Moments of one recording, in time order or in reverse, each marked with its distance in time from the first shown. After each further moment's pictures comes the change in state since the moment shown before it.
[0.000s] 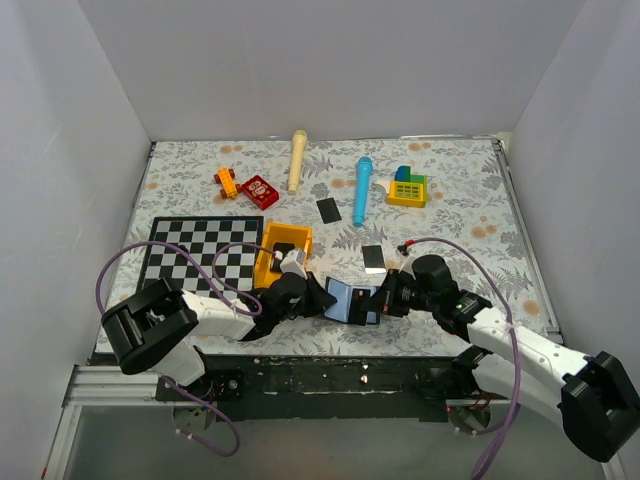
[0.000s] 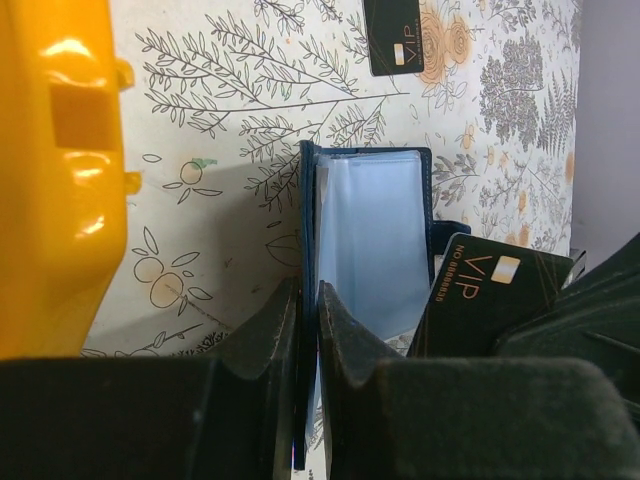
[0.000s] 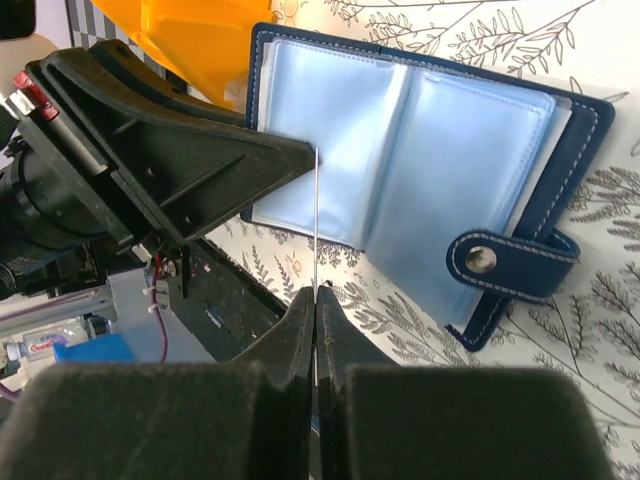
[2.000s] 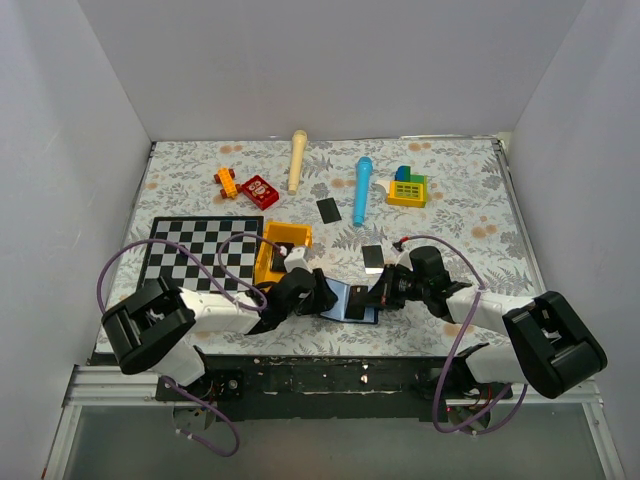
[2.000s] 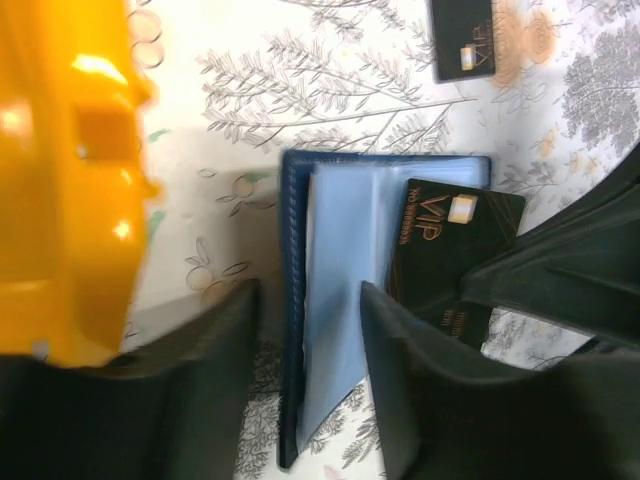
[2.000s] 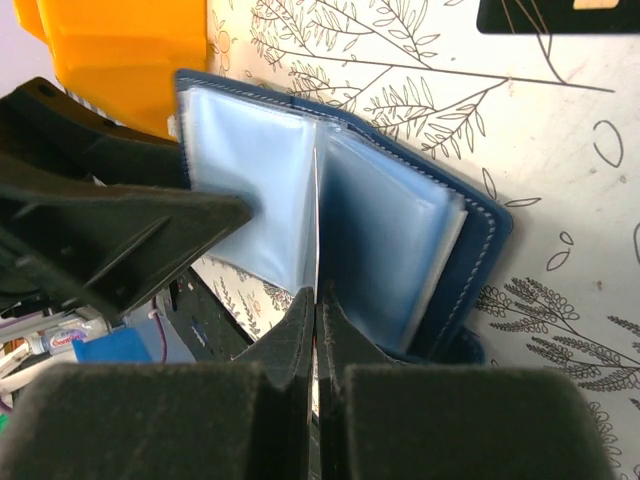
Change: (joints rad) left arm -0.004 0.002 0.081 -0.226 -0.082 0.082; right arm -0.159 0.423 -0.019 0.354 -0.208 -0.059
